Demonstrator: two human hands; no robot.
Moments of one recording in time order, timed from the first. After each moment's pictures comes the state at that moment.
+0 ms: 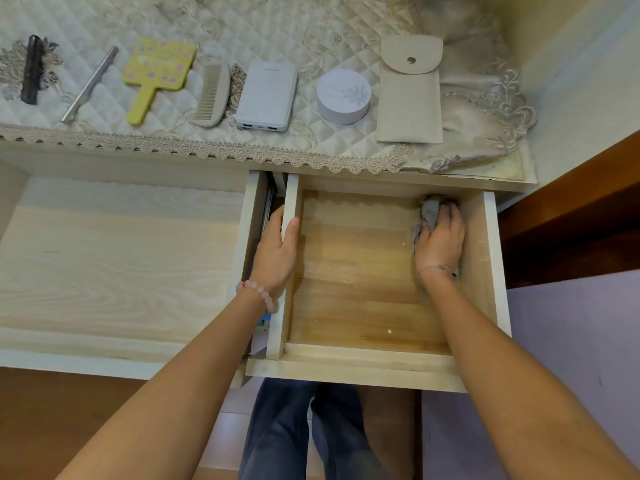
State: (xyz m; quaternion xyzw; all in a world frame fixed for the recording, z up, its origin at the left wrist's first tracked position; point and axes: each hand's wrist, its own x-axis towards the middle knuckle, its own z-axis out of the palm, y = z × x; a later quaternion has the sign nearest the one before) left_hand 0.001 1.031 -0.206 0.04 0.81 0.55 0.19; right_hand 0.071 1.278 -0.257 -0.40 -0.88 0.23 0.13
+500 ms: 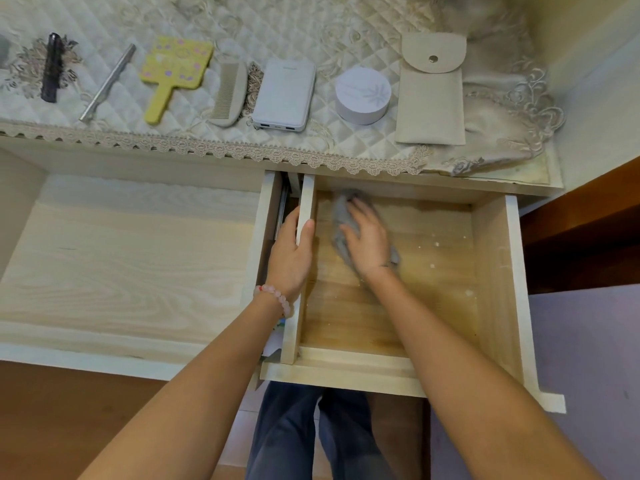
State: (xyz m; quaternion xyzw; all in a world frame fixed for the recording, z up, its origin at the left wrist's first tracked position) left_hand 0.004 1.032 -0.205 0.02 0.81 0.56 0.19; right_hand 0.015 1.173 -0.253 -0.18 -0.91 0.38 0.06
